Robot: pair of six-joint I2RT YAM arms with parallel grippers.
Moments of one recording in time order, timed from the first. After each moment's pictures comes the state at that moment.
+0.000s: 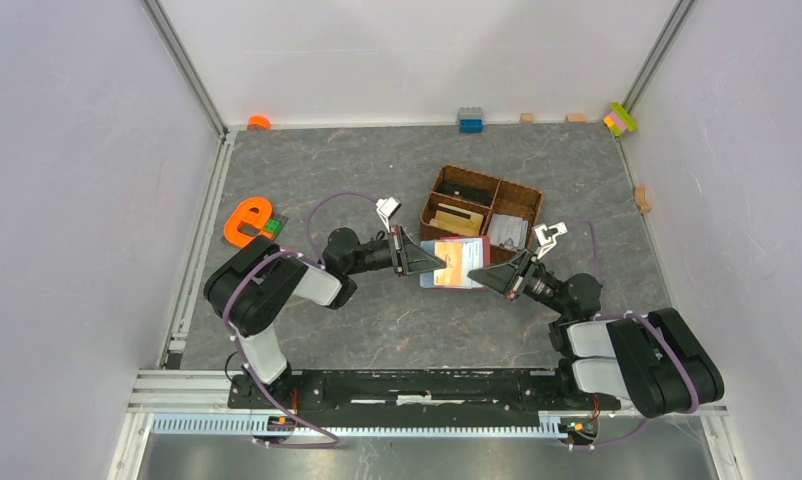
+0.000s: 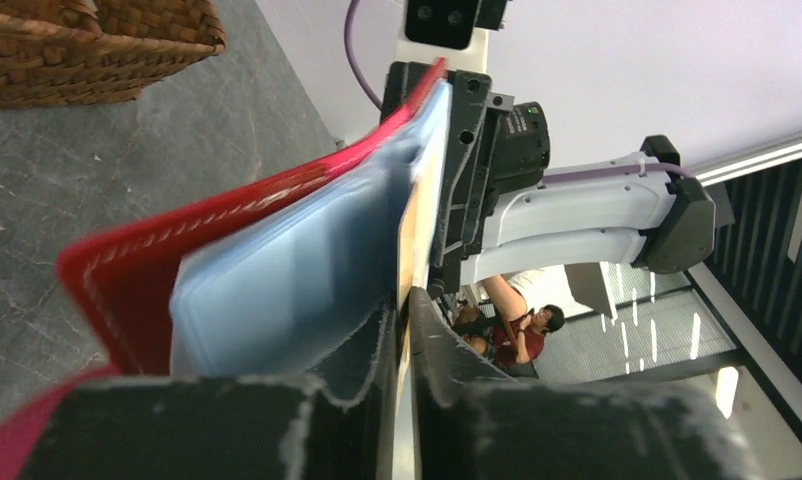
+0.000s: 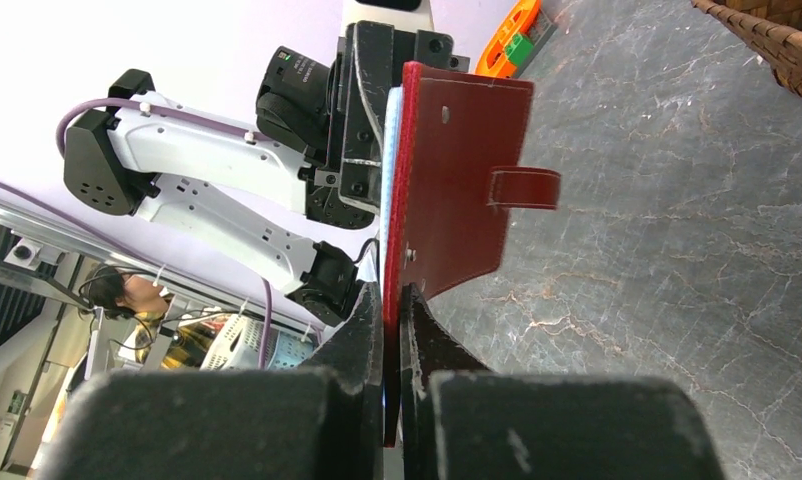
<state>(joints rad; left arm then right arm) -0.64 1.78 0.55 1.37 0.78 -1.26 0.23 1.28 0.02 1.47 -0.83 1.19</state>
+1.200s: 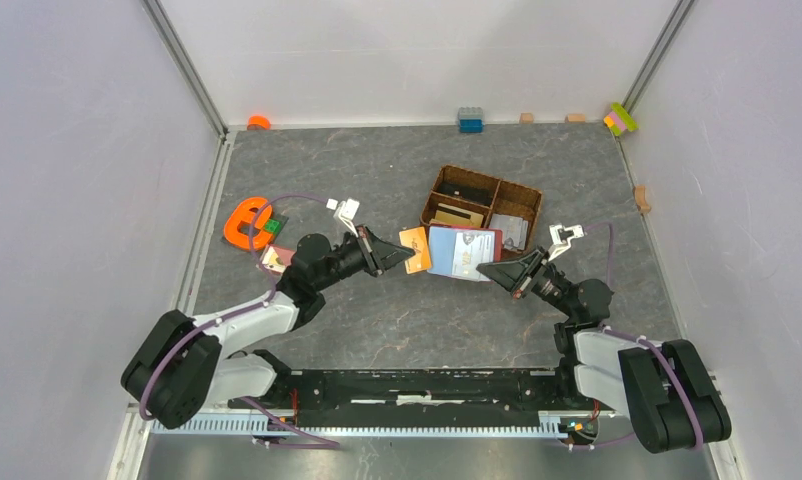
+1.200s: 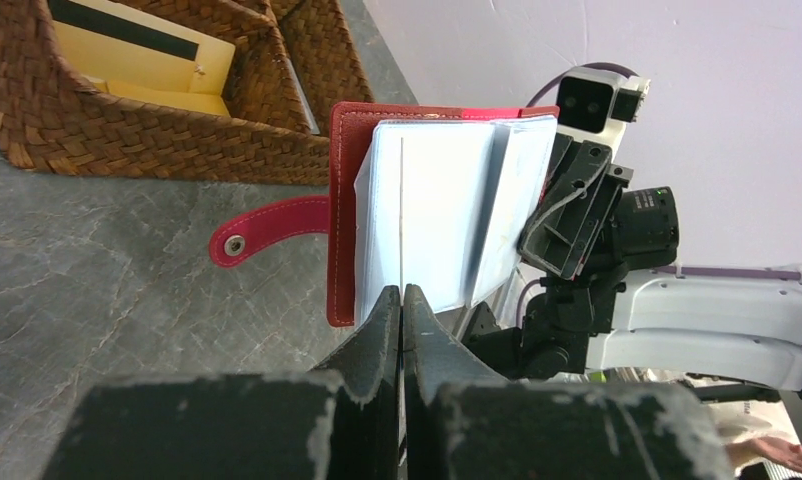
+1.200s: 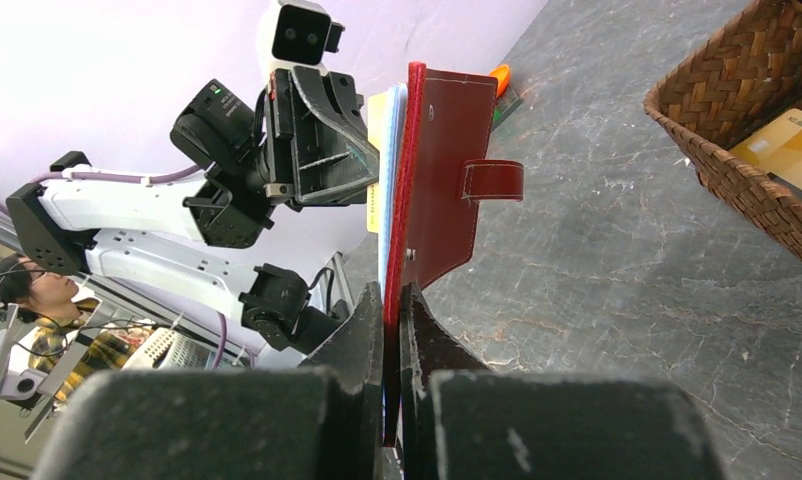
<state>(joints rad) -0.60 1.21 0.41 0.76 0.42 -0.88 0.16 1.12 0.01 1.40 -0.80 1.07</state>
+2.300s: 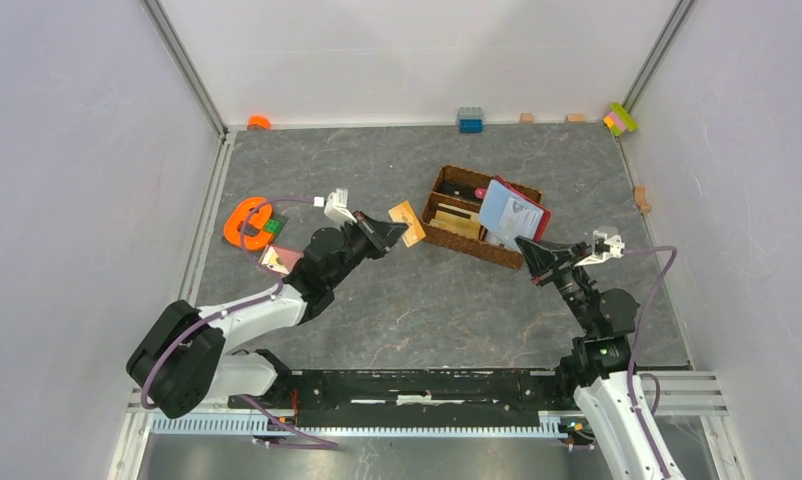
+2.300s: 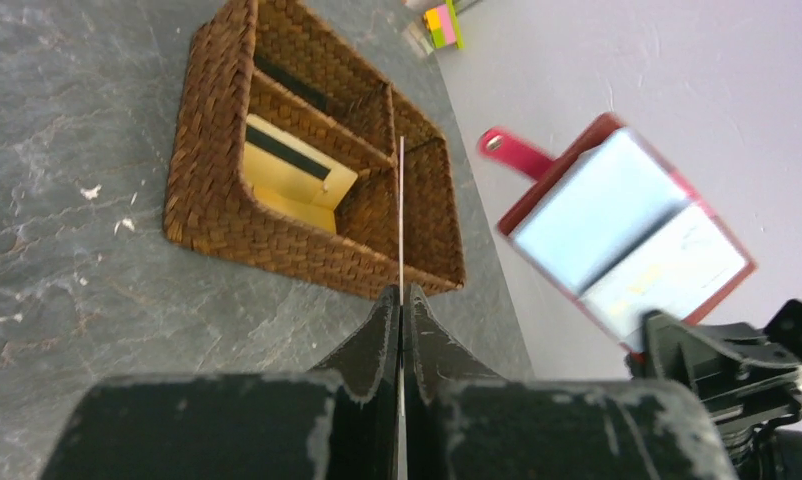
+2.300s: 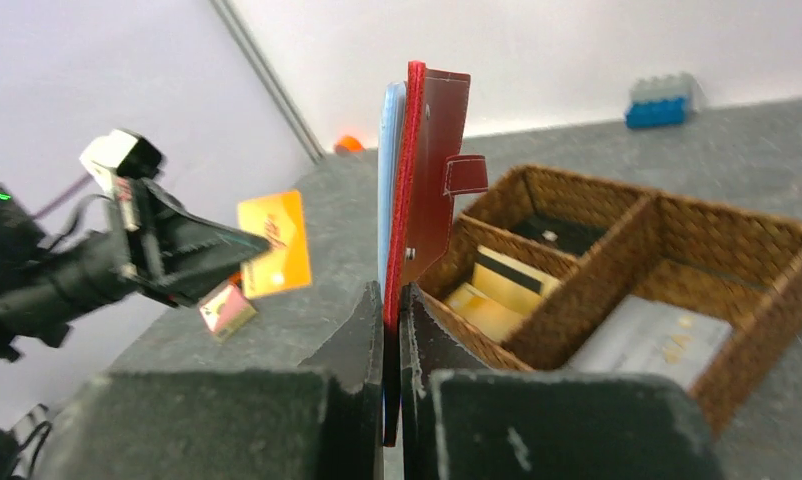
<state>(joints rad) -0.66 1.25 0.48 0.69 0.00 -0.94 0.14 0.32 0.16 0.43 -0.36 0.54</state>
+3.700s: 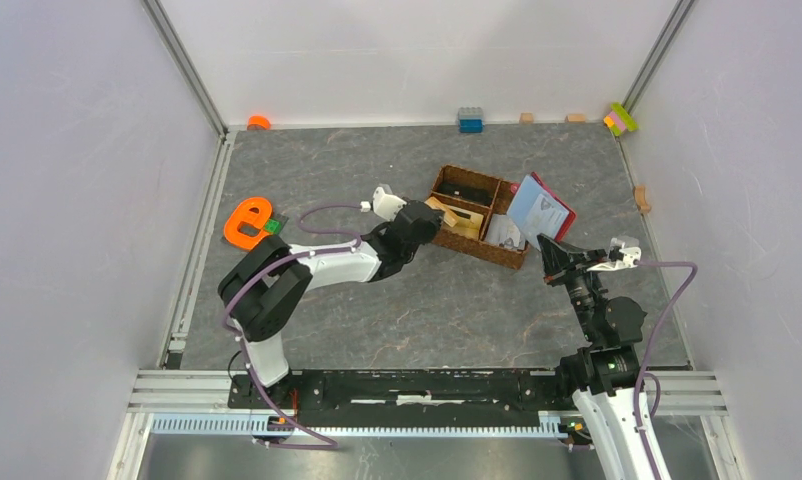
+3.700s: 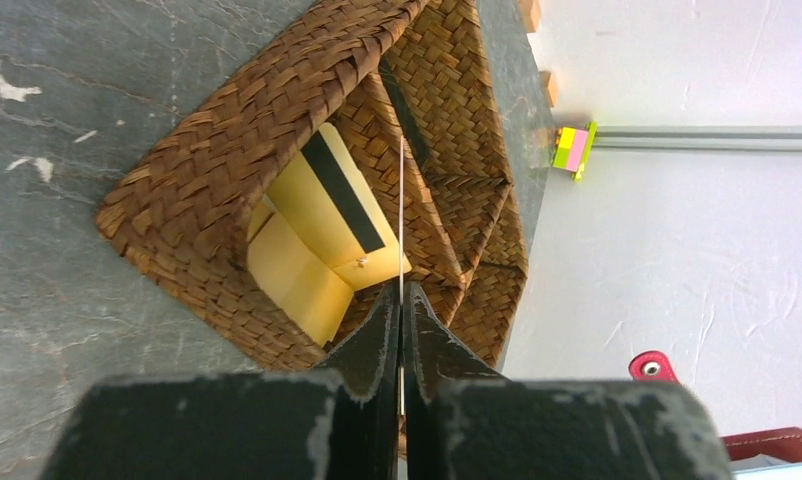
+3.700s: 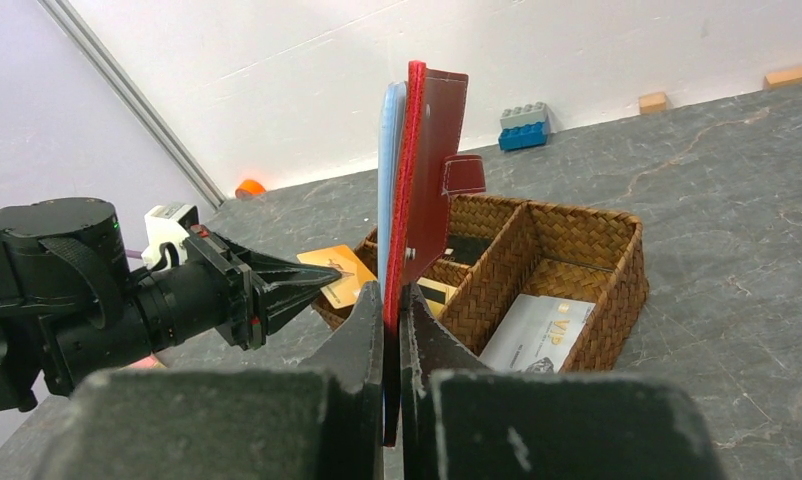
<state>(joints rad) -0.85 1.79 1.03 0.29 -0.50 -1.45 0.14 0.16 0.21 0.16 -0.12 0.45</state>
